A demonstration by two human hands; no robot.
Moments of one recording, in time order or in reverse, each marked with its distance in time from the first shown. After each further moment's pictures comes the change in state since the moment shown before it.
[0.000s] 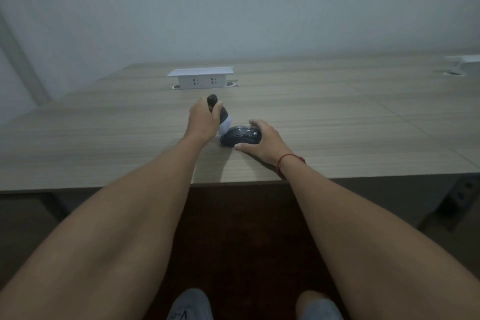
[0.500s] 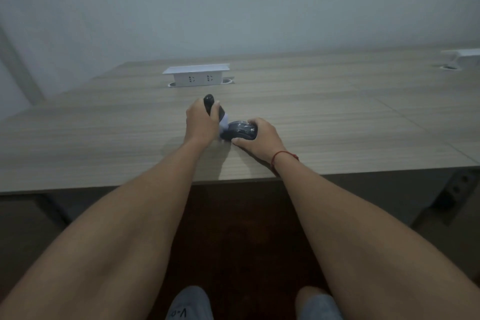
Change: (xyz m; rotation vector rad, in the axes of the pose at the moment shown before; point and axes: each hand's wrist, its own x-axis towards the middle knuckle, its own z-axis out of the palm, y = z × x) left_hand -0.006 -0.006 0.011 -0.039 0.113 0.025; right_hand 0.000 -0.002 0.004 -0.016 0.095 0.049
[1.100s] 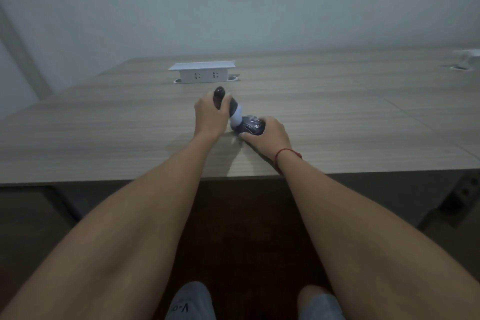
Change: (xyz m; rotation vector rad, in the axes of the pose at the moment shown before) left_hand -0.003 0.011 0.000 -0.105 0.025 0.042; right_hand 0.003 0.001 0.004 -0.037 0.072 0.077
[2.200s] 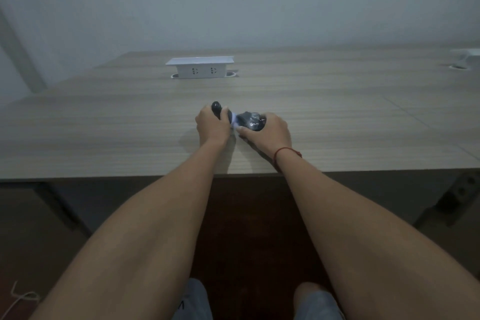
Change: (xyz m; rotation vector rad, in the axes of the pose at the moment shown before) left_hand -0.020 -0.012 0.024 -0.007 0.076 -0.228; right_hand -0.005 -0.002 0.000 0.014 0.085 0.027
